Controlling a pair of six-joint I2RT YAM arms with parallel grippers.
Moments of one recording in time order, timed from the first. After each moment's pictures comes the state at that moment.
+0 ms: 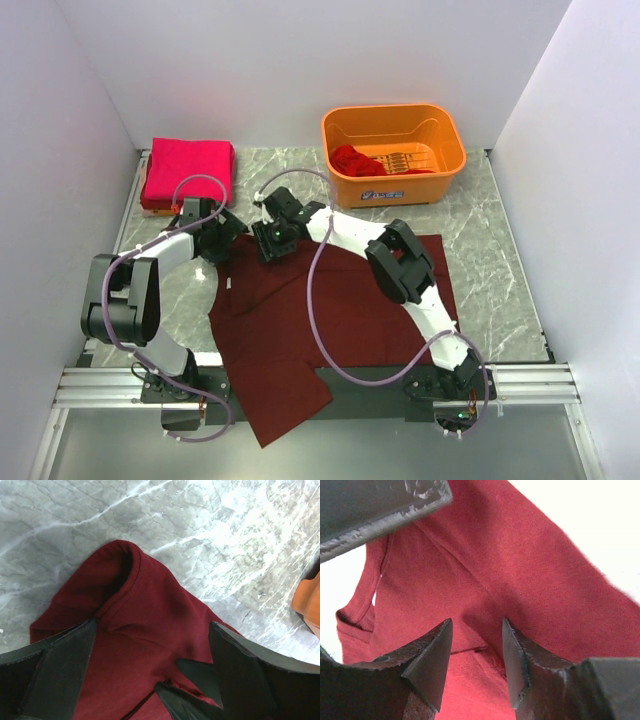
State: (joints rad) left arm -0.09 1.59 0.84 -0.14 0.08 -0.95; right arm 0.83 2.30 1.84 -0.47 -0.28 0.36
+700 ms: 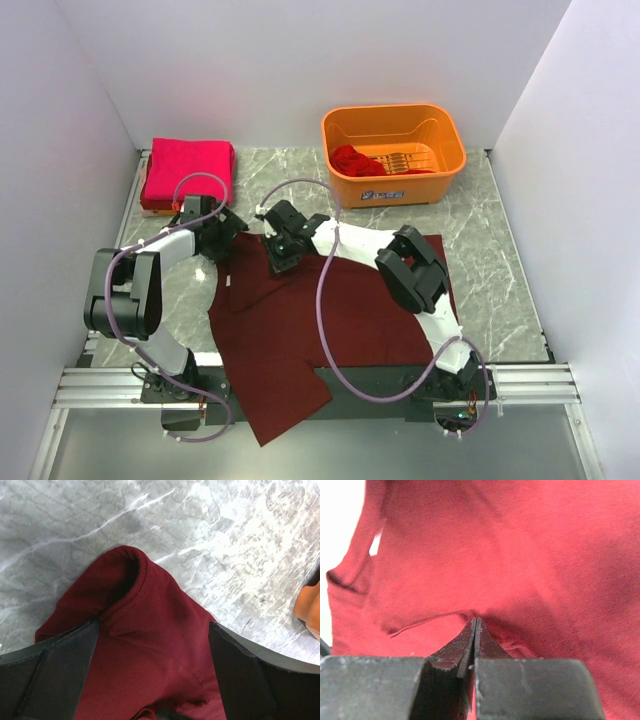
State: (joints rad) left arm -0.08 1.63 0.86 -0.13 0.07 -0.93; right arm 0.88 2.18 1.64 -0.43 -0.22 0.36
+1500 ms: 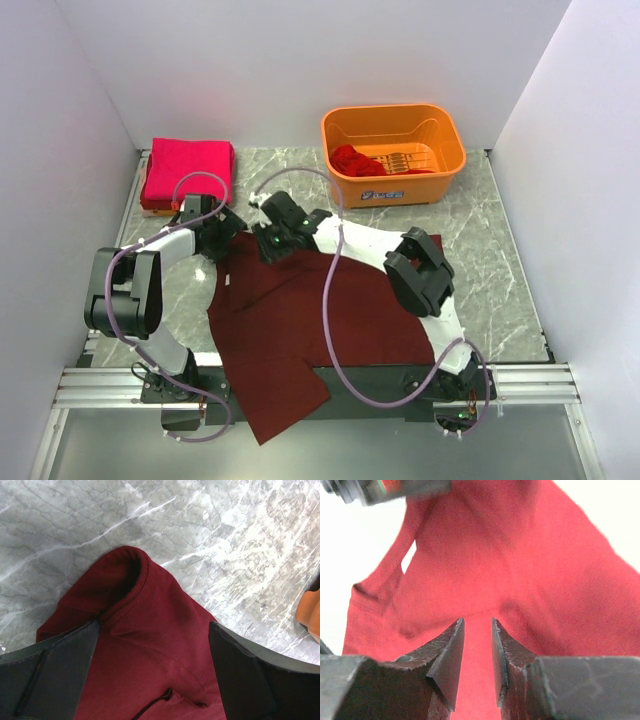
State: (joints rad) left arm -0.08 1.64 0.87 -0.13 0.05 -0.93; right arm 0.89 2.10 1.62 -0.38 -0.15 0.32
